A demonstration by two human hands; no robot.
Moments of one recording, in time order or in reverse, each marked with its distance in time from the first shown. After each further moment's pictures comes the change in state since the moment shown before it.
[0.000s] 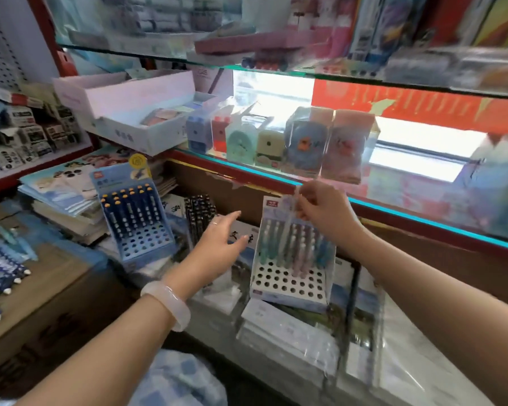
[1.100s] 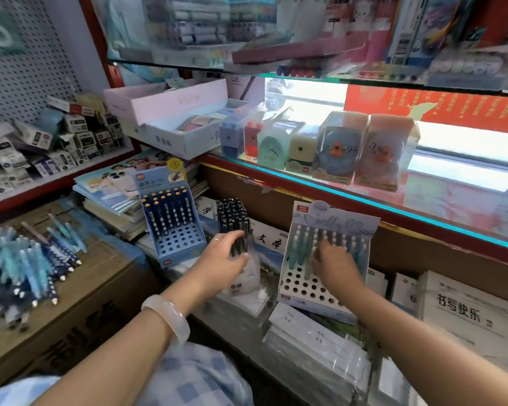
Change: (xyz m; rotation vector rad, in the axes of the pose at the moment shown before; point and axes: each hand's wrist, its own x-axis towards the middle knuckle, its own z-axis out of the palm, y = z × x) left_hand -0.025 -0.027 -0.022 0.096 0.035 -0.106; right_hand -0.042 0.028 0.070 -0.349 -0.277 0.261
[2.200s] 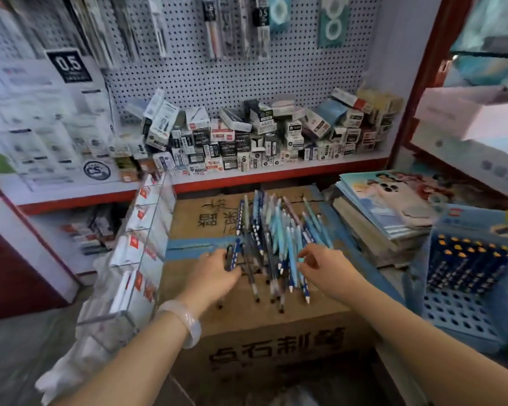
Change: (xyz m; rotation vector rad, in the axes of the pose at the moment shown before) left_hand -0.140 -0.304 -0.228 0.081 0.512 -0.874; right_hand -0.024 -0.424 0.153 0.056 -0.590 -0.893
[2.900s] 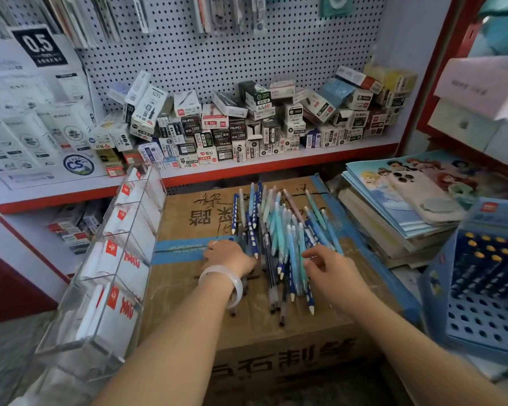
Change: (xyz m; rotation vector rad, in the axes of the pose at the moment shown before) left_hand 0.088 0.027 0.040 0.261 -0.072 -0.266; right_hand 0.026 0.024 0.024 0.248 0.125 0.073
